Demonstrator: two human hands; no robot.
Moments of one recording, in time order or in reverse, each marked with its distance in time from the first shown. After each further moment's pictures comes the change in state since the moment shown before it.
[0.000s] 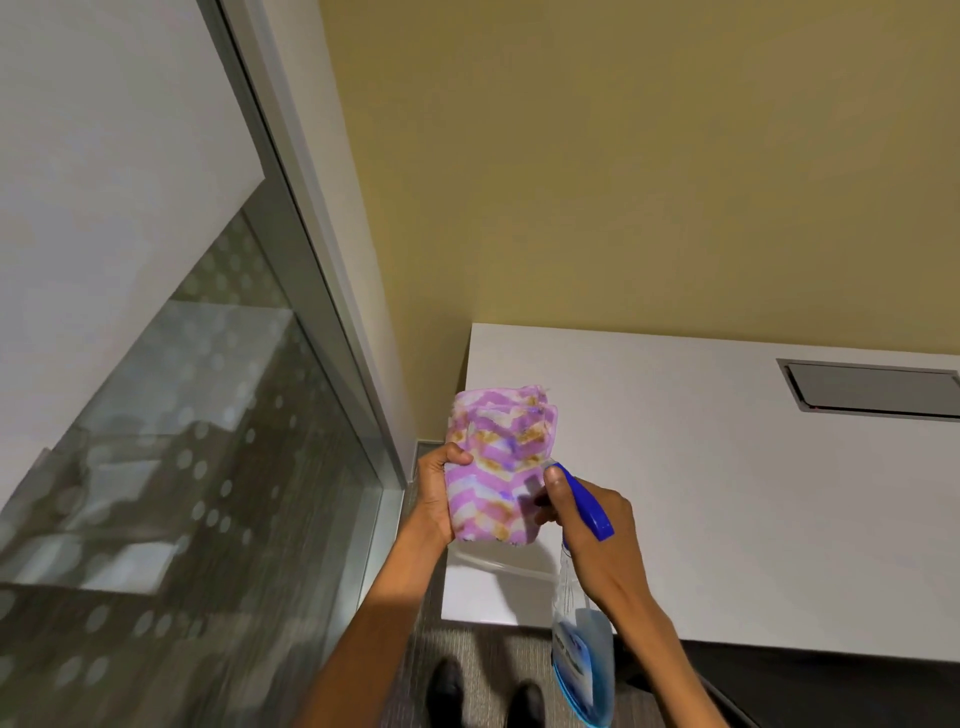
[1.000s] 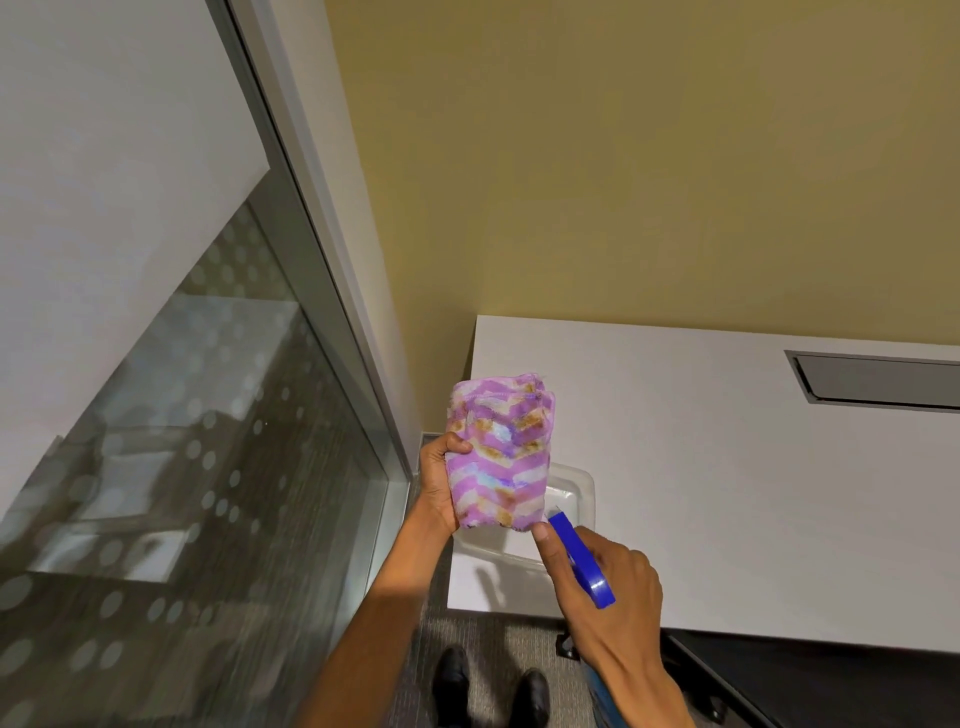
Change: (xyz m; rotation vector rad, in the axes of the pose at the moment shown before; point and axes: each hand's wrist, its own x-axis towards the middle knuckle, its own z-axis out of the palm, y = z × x) left_hand -0.012 0.004 0.004 -0.033 0.101 0.054; right_hand -0.055 0.004 0.007 -0.371 0.132 0.011
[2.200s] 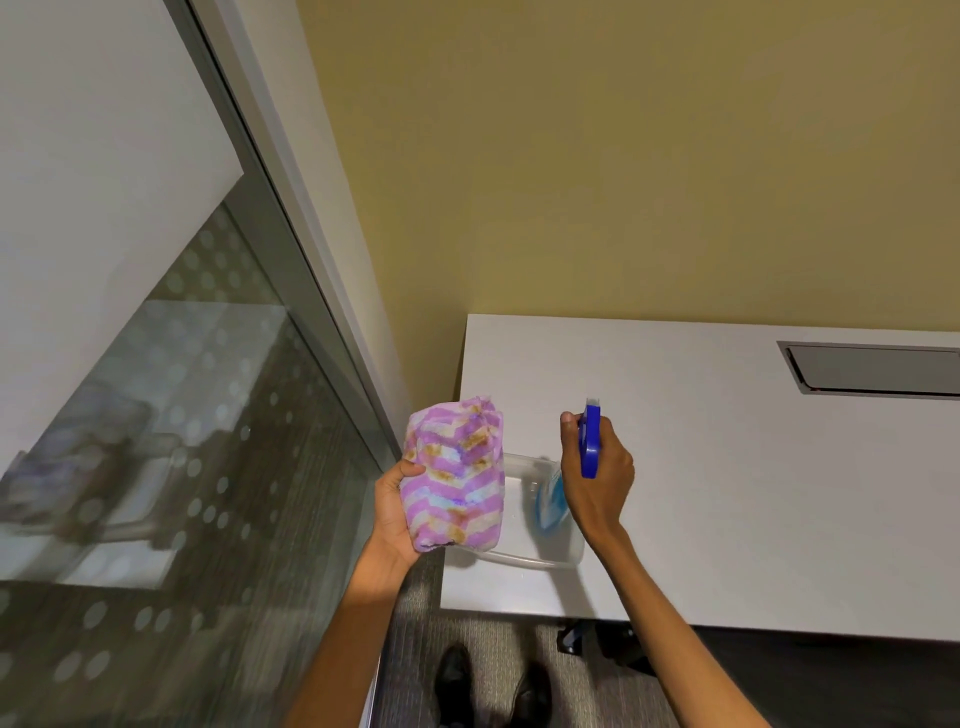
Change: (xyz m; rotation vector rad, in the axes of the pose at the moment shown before) left_hand 0.001 -0.014 -0.056 -0.059 0.048 0.019; right_hand 0.123 0.065 0.051 0.318 0.381 -0.063
